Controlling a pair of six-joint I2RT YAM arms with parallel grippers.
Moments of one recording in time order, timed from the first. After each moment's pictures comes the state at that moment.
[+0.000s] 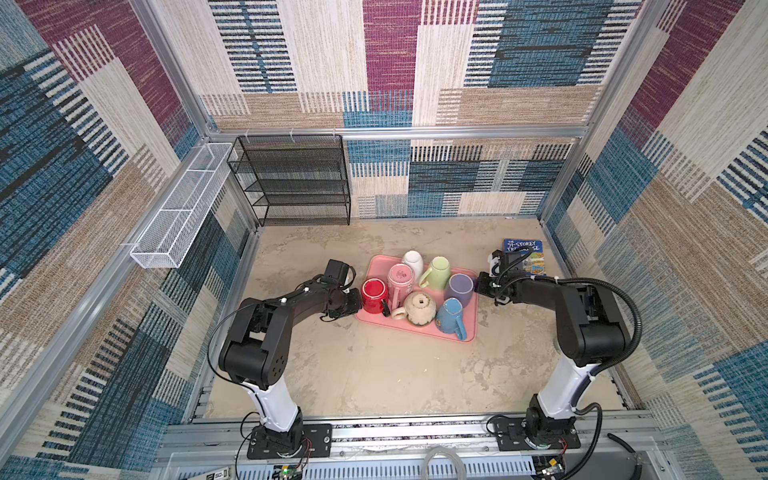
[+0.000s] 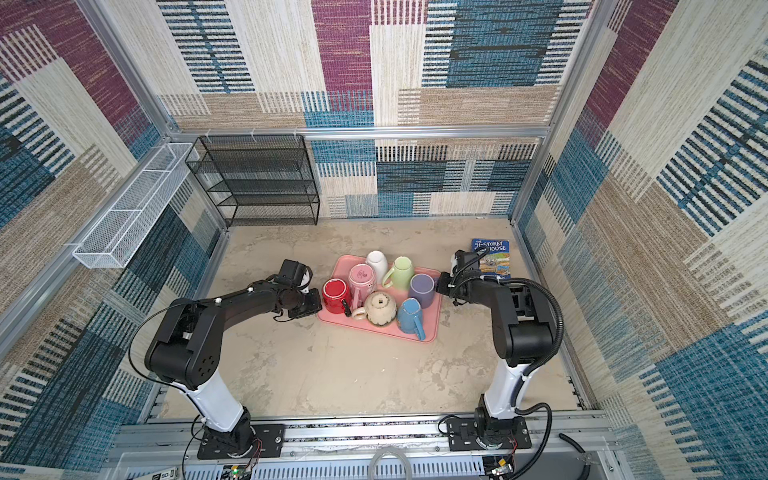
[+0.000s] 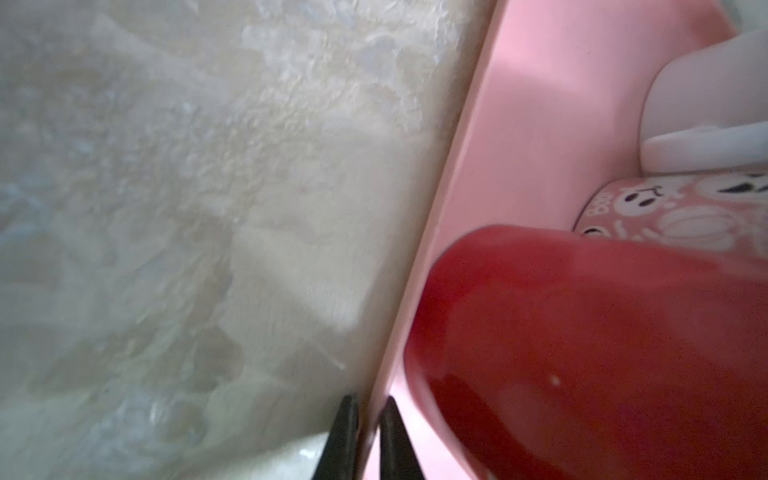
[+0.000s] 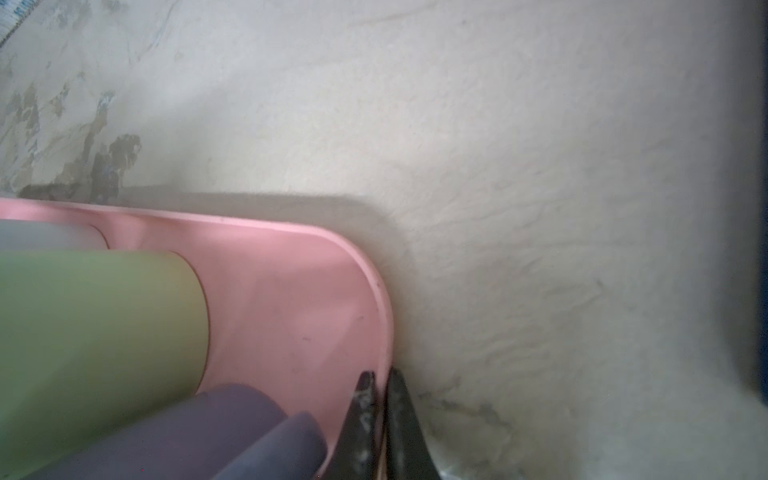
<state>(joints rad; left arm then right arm) -0.29 1.73 0.95 -0.34 0.19 -0.51 0.05 1.83 0.95 -0.05 -0.25 0.34</state>
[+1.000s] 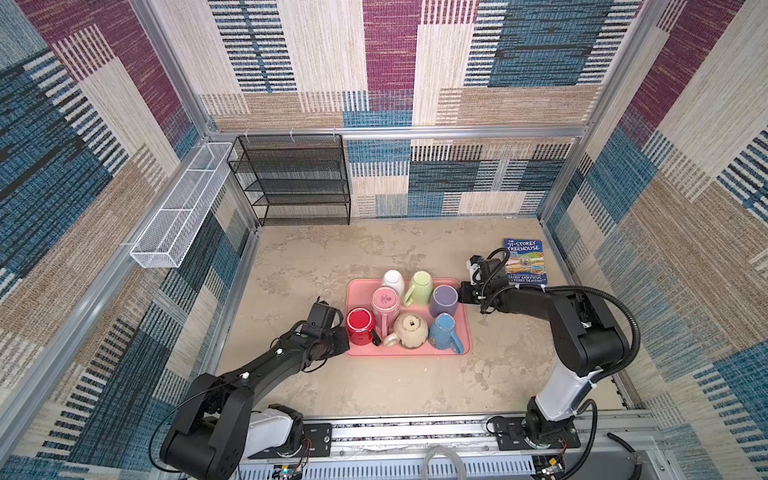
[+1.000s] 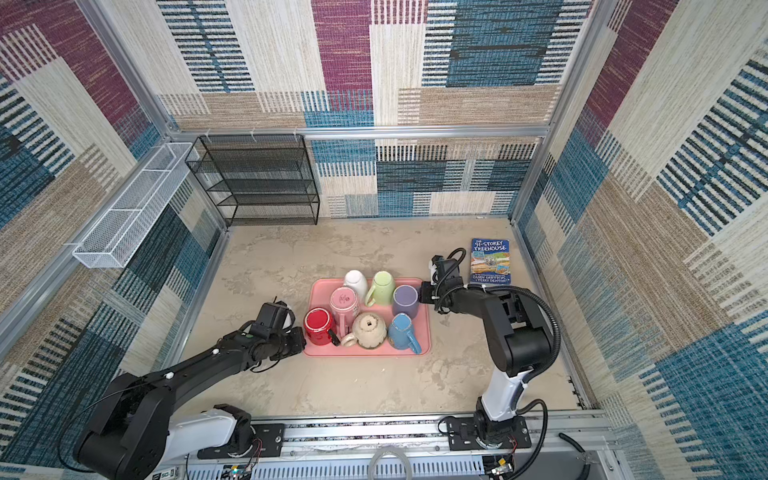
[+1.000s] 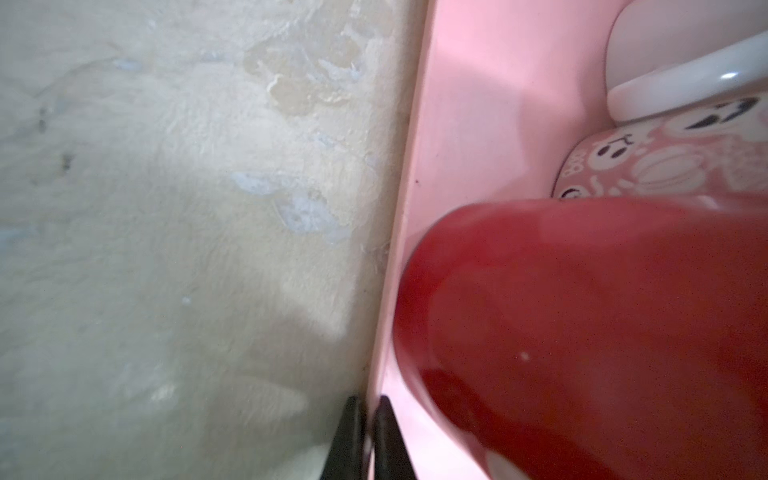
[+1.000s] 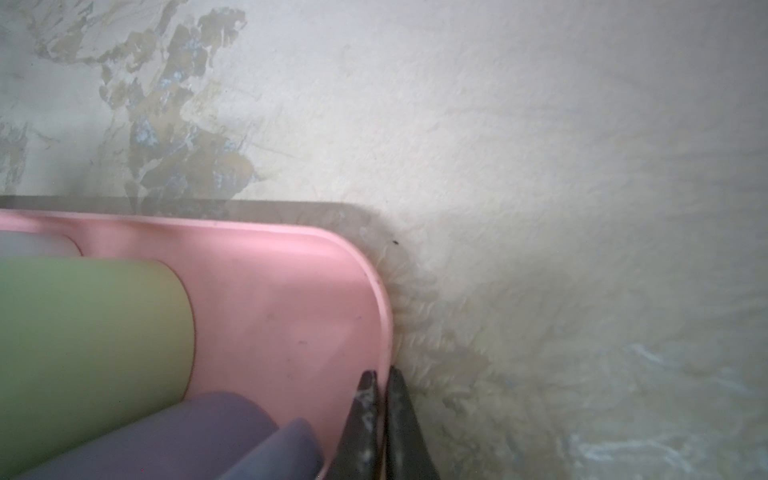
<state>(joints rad) -0.37 1.23 0.46 -0.28 0.12 -0.62 0.22 1.75 0.84 0.00 -0.20 0.29</state>
